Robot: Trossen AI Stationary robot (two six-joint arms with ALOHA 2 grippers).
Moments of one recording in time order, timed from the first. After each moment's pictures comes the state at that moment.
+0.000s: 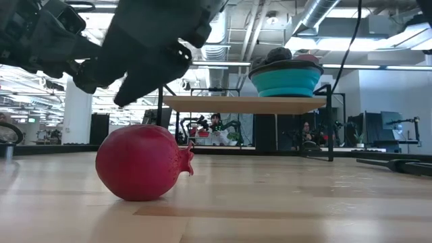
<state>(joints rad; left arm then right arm) -0.35 0.76 0.02 0.64 -0.33 -0.19 0.37 2.31 1.96 -0.63 0.00 0.11</state>
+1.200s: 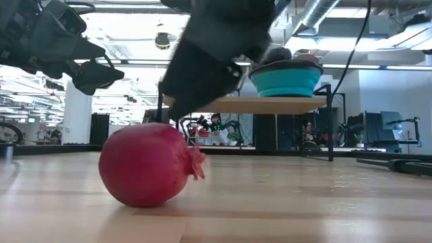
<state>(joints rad) -0.35 0.76 0.02 0.63 -0.34 -0.22 0.41 2.11 1.56 -0.35 -0.01 0.28</state>
